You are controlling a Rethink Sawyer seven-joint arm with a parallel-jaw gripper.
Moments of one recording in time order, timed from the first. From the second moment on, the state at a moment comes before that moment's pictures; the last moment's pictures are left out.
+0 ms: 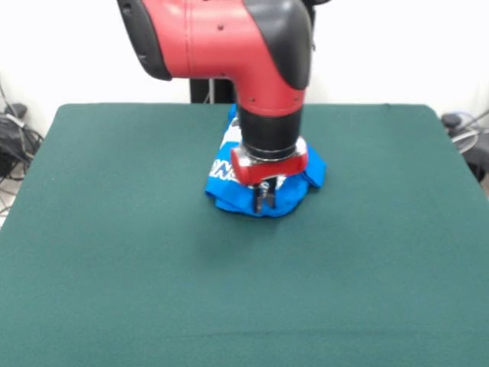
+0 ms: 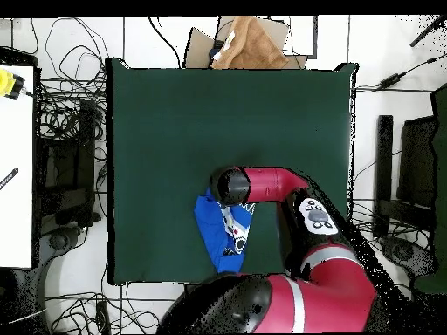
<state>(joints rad) -0.40 -0.45 0.21 1.63 -0.38 0.42 1.42</state>
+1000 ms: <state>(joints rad) -0.23 -0.63 0.23 1.70 -0.23 0.46 1.42</state>
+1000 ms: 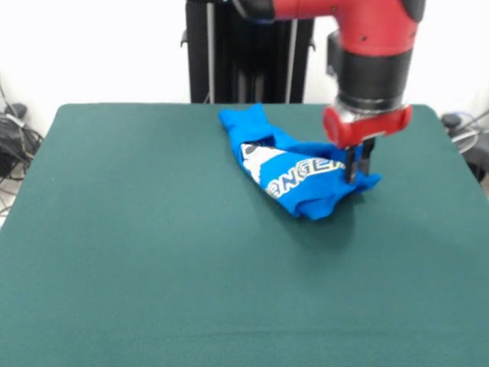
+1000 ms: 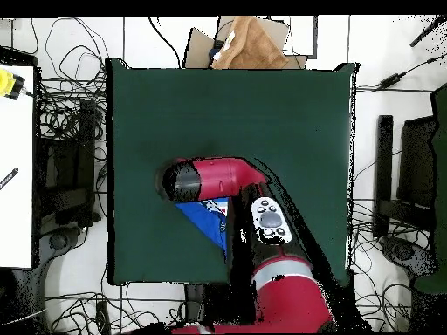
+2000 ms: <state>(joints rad) -0.09 -0.70 0.17 1.71 -0.17 0.59 1.42</state>
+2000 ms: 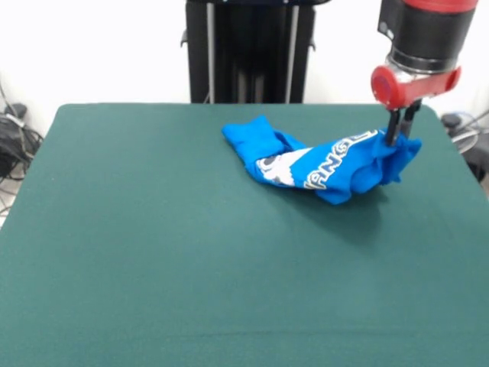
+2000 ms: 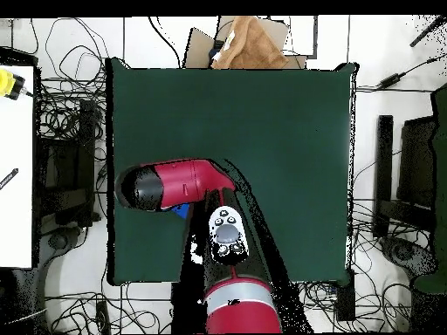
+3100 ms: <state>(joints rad) -0.08 -0.65 0.16 1.72 -0.14 0.47 1.42</state>
